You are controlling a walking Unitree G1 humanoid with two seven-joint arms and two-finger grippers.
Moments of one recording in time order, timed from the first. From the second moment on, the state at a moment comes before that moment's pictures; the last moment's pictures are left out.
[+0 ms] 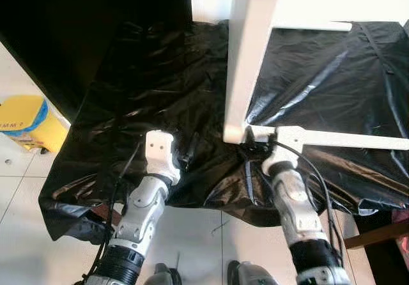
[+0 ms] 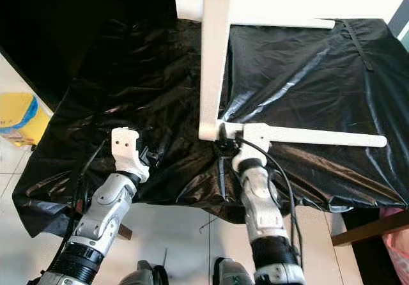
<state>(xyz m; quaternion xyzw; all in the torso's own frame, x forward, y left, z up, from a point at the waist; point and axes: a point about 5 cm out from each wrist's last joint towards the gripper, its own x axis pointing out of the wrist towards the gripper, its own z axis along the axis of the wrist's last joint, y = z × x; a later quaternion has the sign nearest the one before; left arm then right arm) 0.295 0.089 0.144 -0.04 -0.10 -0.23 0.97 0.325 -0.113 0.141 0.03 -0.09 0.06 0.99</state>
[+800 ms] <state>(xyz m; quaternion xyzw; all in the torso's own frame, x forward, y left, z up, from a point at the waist) 0.286 0.091 0.146 -0.05 -0.10 -0.24 0.96 0.330 -0.111 0.141 0.02 -0.10 0.08 0.99</state>
